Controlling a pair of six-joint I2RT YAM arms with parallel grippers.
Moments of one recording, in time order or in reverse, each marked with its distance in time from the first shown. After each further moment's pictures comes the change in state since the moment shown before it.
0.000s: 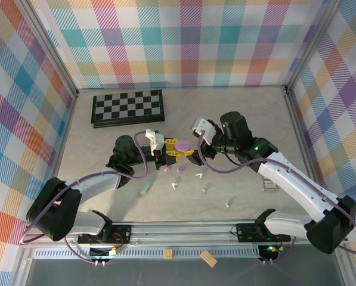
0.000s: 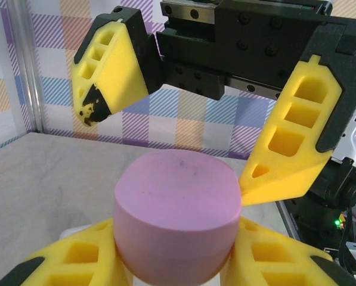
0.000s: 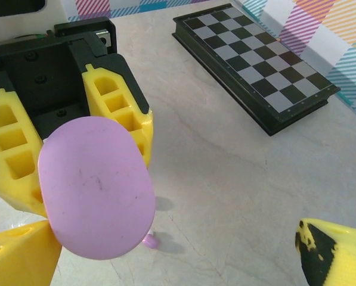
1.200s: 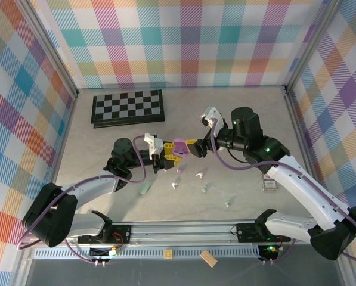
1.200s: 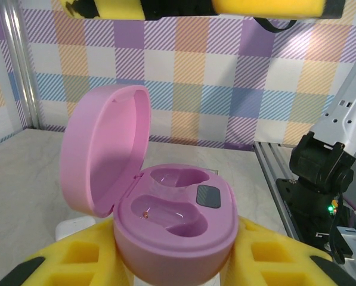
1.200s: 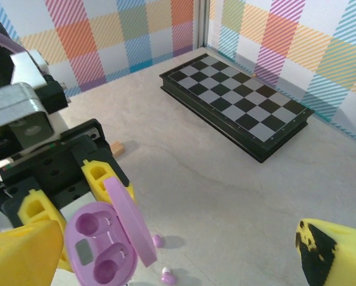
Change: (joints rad) left arm 0.008 -0.056 -0.039 -0.047 0.009 0.048; right arm -0.003 -0.074 0.065 0.023 0.002 0.224
